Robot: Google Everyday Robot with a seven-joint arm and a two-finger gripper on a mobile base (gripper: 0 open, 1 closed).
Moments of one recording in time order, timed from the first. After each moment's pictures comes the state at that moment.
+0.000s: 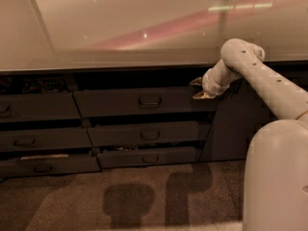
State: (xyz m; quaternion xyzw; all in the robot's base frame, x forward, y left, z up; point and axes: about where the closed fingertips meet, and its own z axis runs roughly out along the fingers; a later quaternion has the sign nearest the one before) arm 0.740 -0.204 0.647 -0.77 0.60 0.02 0.22
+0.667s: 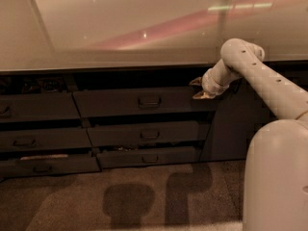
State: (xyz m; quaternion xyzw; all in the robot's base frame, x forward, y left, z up) arm 0.740 -0.204 0.648 -0.77 0.60 0.02 0.22
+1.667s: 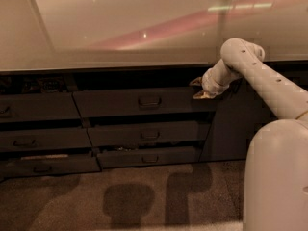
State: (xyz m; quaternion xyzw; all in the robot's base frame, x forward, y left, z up) arm 0.739 -0.204 0.648 -0.77 0.60 0.02 0.22
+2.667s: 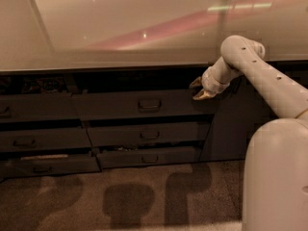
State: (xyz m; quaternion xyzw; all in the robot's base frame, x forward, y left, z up) arm 0.737 -0.202 0.657 -0.77 0.60 0.02 0.21
